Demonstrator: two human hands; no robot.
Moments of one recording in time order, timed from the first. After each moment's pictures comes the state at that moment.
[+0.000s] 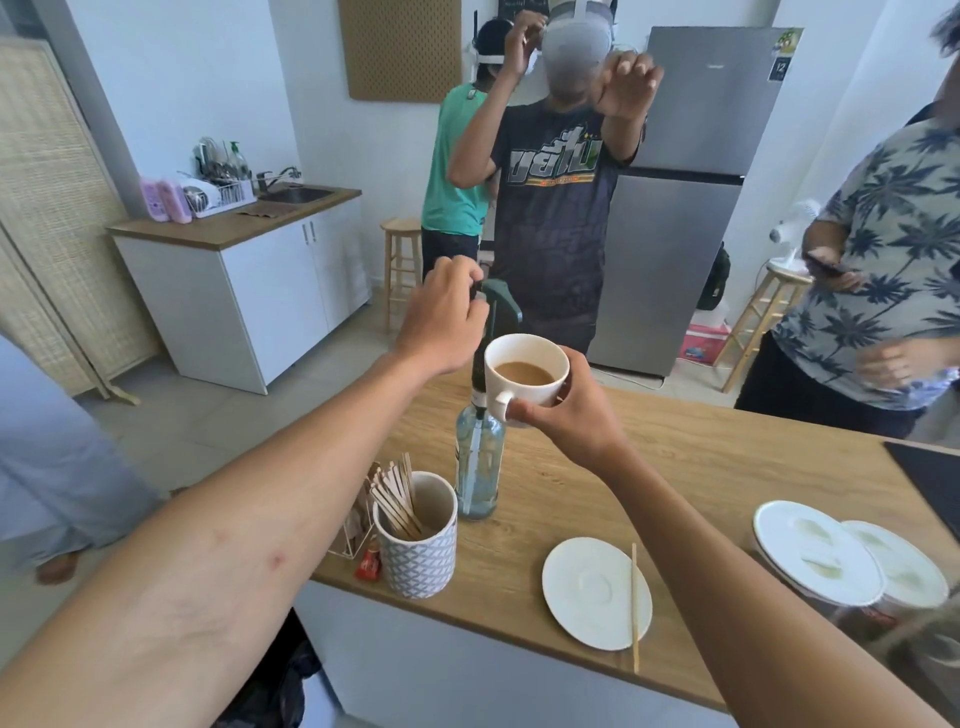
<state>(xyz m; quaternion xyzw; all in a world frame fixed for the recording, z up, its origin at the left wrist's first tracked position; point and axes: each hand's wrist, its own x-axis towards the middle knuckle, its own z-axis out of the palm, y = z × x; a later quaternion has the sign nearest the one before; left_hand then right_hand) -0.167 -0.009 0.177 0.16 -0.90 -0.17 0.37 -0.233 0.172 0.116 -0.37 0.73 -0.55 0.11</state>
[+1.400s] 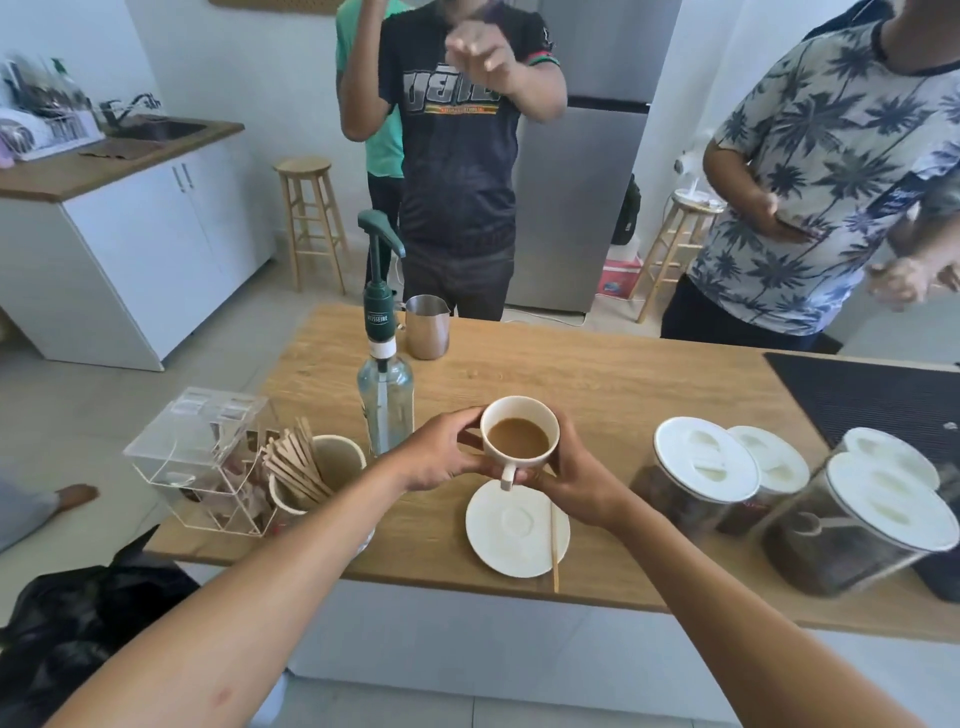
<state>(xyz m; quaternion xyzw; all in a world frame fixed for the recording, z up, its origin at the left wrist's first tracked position) -0.170 0.099 0.019 0.04 -0.83 -0.56 -0.01 -0.256 0.300 0.004 -0.37 0.78 -0.46 0.19</state>
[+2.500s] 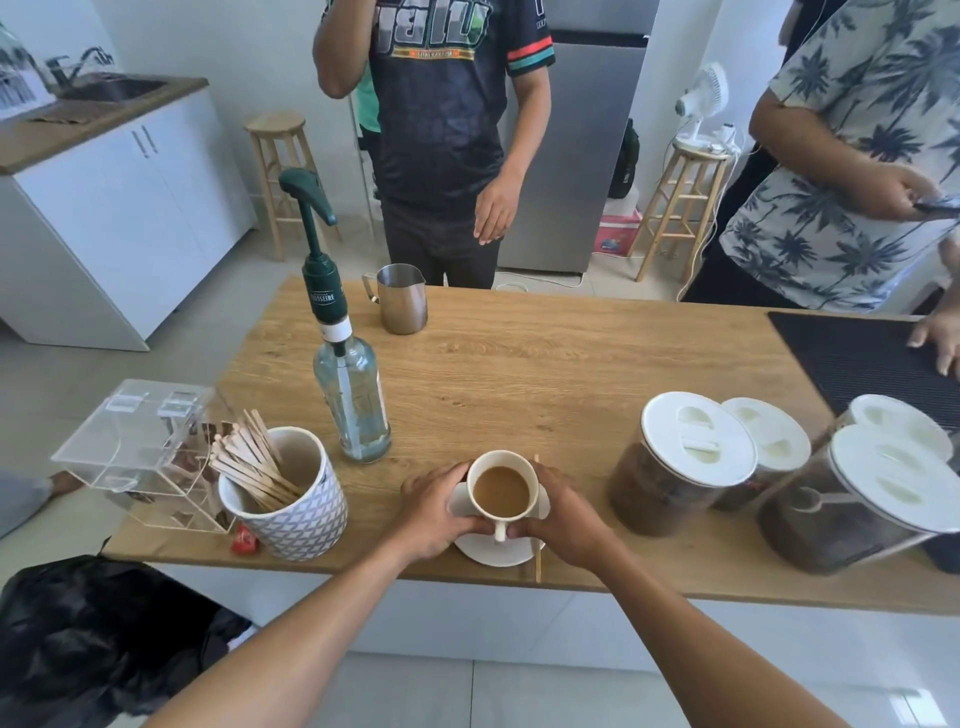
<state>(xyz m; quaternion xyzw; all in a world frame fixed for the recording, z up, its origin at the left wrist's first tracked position) -0.164 0.138 -0.097 0.13 -0.91 -0.40 0.01 -0.263 0.325 -0.091 -0.29 0.85 -0.38 0.23</state>
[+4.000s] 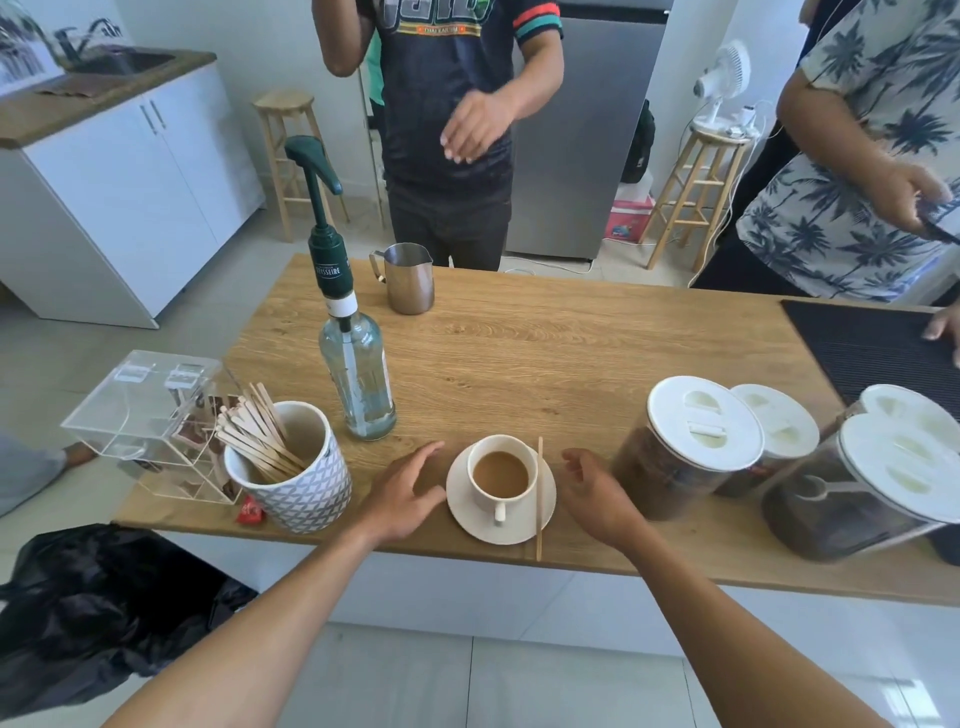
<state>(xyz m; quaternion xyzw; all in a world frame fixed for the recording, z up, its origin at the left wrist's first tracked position) -0.139 0.105 -0.110 0.20 -0.88 -0.42 -0.04 -0.278 0.352 -0.088 -0.17 0.89 -0.34 0.25</state>
